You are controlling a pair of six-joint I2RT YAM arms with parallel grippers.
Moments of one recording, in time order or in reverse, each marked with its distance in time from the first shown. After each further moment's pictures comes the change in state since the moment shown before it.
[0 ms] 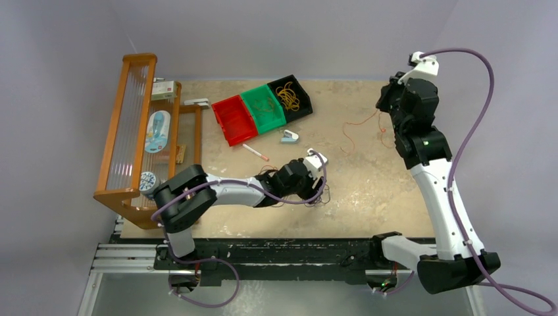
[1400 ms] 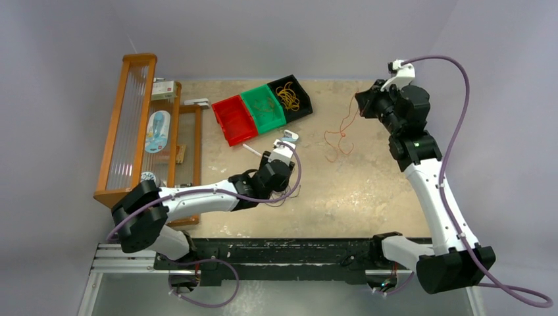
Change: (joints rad) left arm -0.011 -0.283 -0.075 -0.377 -0.541 -0.080; right arm -0.043 -0.002 -0.147 0.158 -0.415 0.008
